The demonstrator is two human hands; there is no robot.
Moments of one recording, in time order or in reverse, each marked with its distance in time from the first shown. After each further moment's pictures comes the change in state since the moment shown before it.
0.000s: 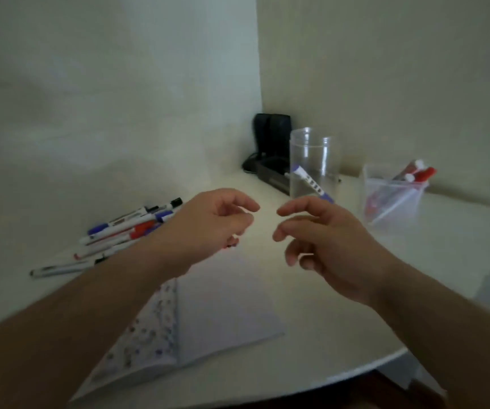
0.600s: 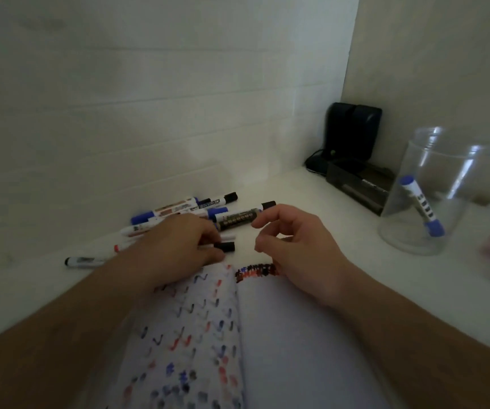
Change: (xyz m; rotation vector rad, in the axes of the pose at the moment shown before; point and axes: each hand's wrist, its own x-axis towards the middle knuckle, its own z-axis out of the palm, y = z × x) left_hand 0.033 -0.150 -0.117 0.749 0.048 -0.171; right_hand 0.145 0.065 0.112 -0.389 -0.111 -0.180
